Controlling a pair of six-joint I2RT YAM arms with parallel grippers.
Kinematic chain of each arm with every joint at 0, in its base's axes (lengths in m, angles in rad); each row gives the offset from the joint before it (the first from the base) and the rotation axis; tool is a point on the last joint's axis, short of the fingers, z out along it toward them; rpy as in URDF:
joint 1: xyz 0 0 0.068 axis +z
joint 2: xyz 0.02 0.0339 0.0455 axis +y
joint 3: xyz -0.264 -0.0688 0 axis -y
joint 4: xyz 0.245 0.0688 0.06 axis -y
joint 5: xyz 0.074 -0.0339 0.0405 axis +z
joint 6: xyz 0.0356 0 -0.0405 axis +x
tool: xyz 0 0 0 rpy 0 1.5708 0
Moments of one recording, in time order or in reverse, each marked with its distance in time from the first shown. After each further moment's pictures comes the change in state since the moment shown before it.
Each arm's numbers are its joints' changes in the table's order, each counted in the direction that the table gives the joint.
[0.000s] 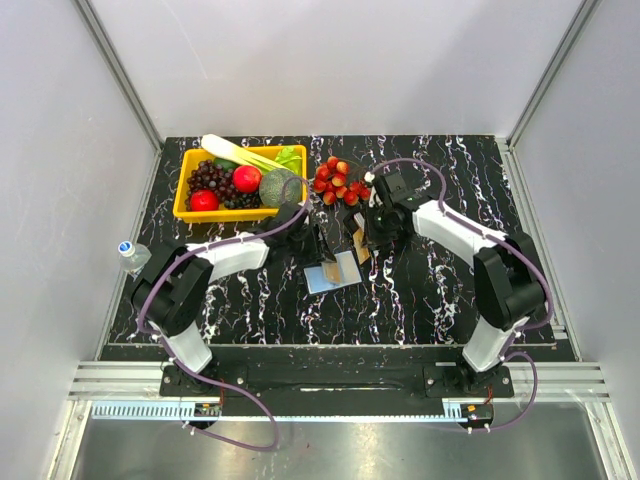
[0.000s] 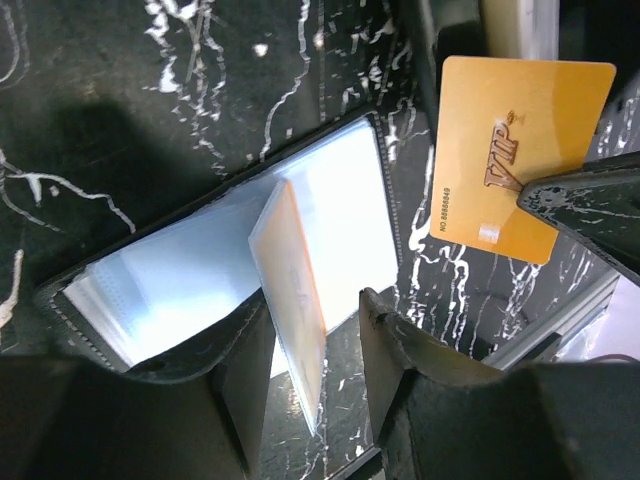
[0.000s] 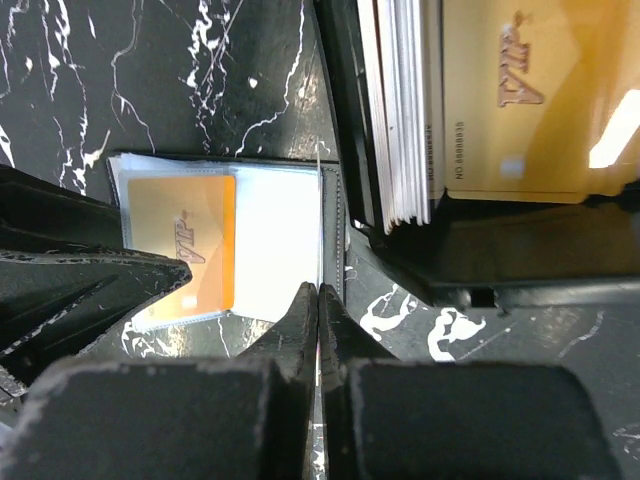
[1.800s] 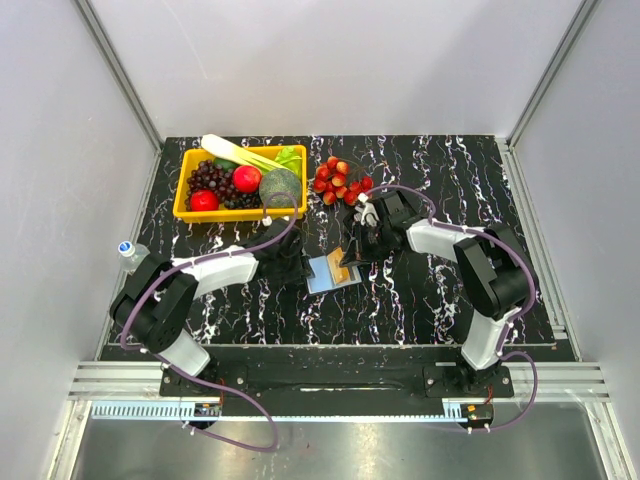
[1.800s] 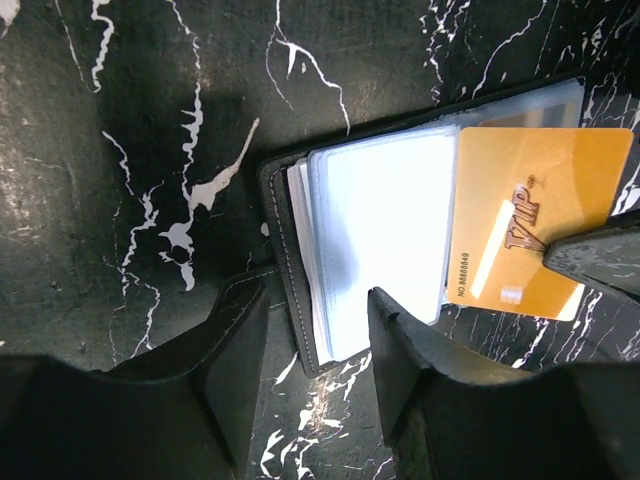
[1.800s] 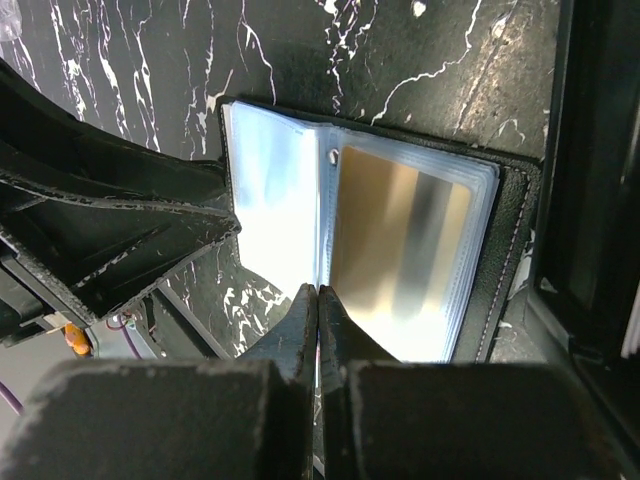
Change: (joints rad) left arm -0.010 -0.127 -0.130 -0.143 0.211 -0.022; right arm -0.007 0.056 -0.217 0.373 0.397 0.157
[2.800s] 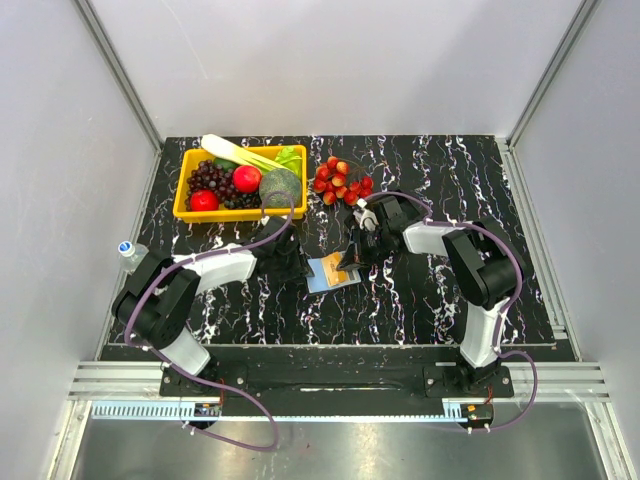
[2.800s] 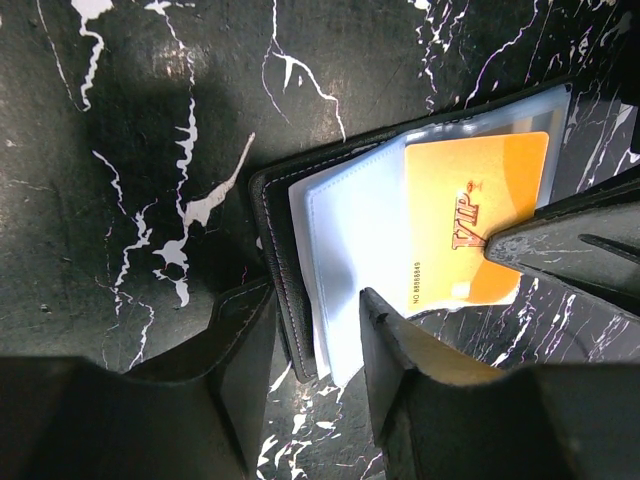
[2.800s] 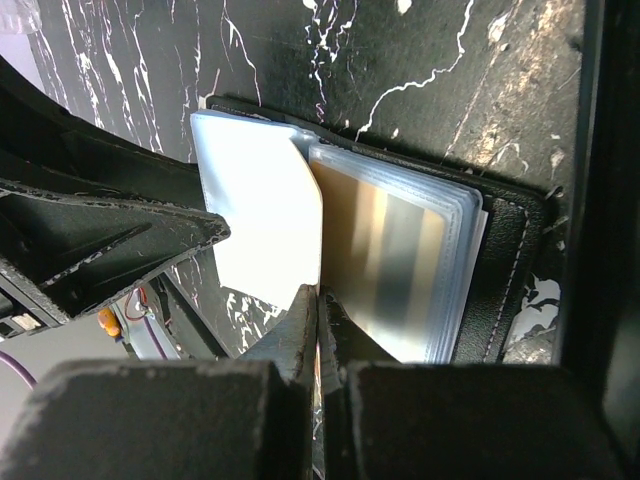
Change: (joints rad) left arm 0.035 0.026 -0.005 0.041 -0.080 0.000; right arm -0.009 0.098 -0.018 0.106 0.097 0.039
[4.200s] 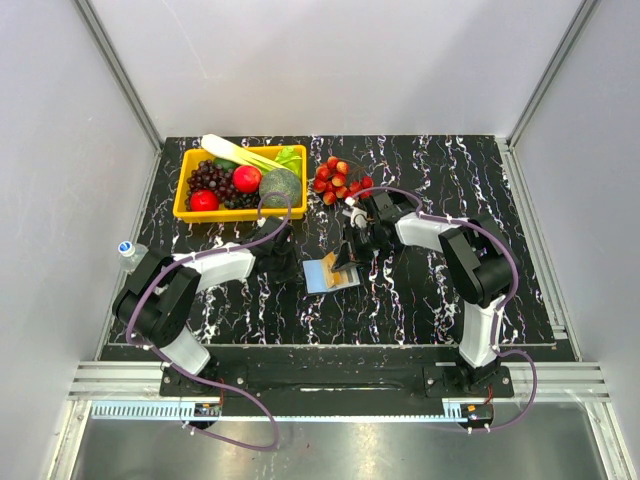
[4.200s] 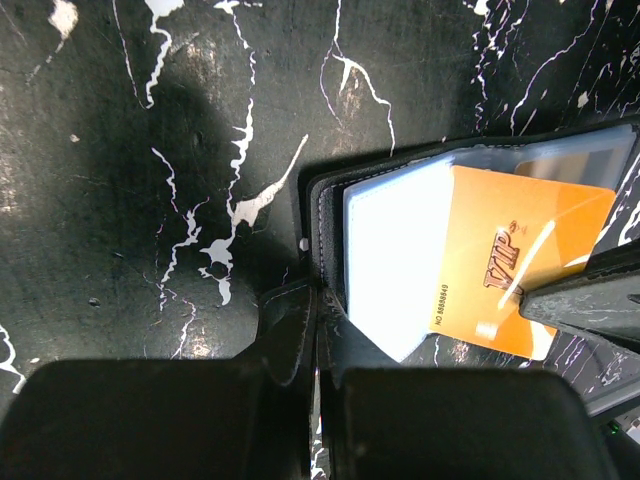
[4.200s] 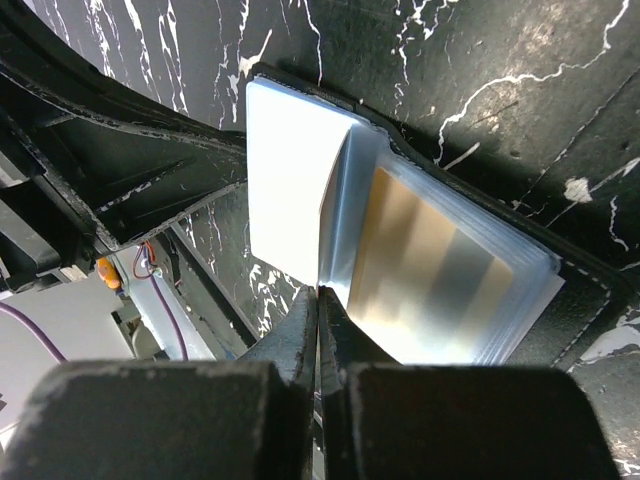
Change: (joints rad) left arm 0.022 0.010 -0.004 -0.030 0.006 0.008; right arm 0.037 0.034 0.133 -0.193 0.056 -0.085
